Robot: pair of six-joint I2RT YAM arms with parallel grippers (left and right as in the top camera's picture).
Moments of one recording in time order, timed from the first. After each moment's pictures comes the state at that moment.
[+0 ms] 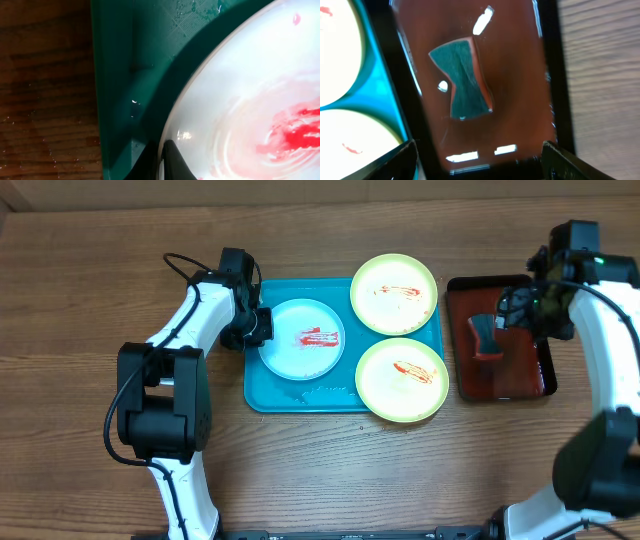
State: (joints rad) left arm -0.13 2.11 1.51 -0.86 0.12 -0.22; right arm -0.15 1.79 1.55 -1.13 0.00 0.05
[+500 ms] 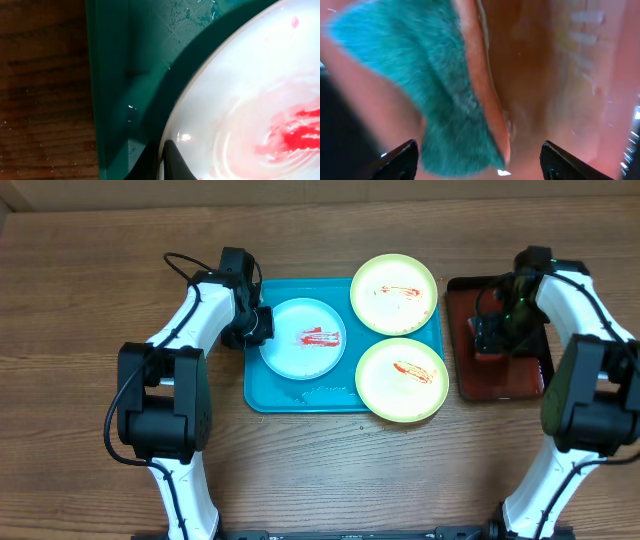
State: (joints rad) left arm -0.13 2.11 1.51 -0.85 0.13 -0.22; right arm -0.15 2.10 1.55 -1.10 -0.03 0.02
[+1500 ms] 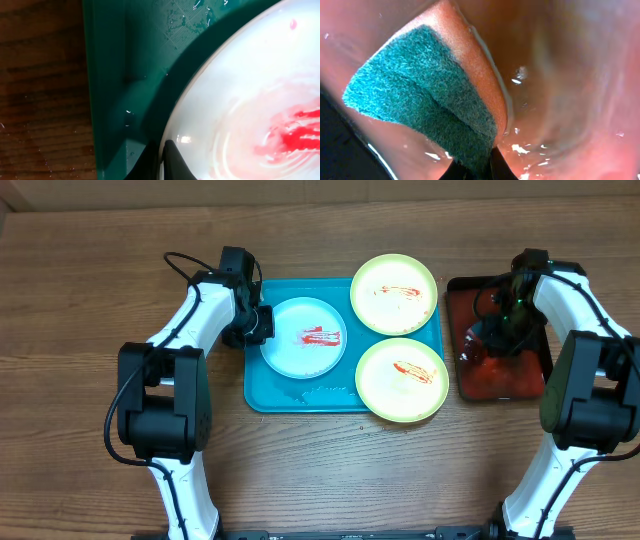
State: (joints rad) left arm -0.13 2.11 1.51 -0.84 0.13 -0.22; right arm -0.15 2.12 1.56 -1.10 -0.04 0.03
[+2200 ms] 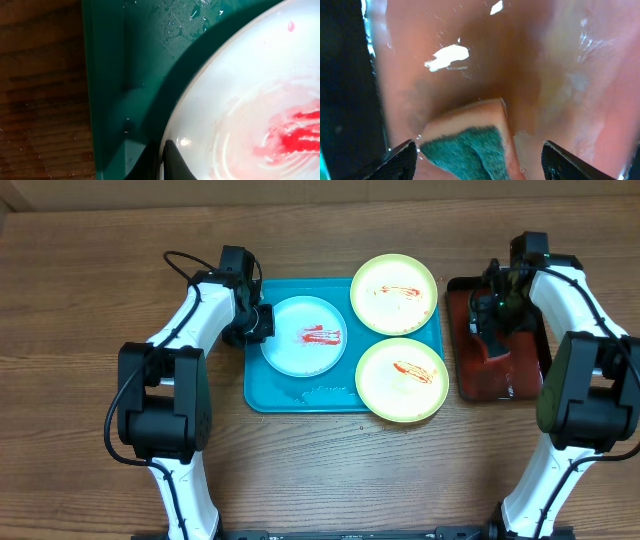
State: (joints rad) left arm -0.13 2.11 1.51 -0.82 0.13 -0.22; right arm -0.12 2.12 1.60 -0.93 -0.06 -0.18
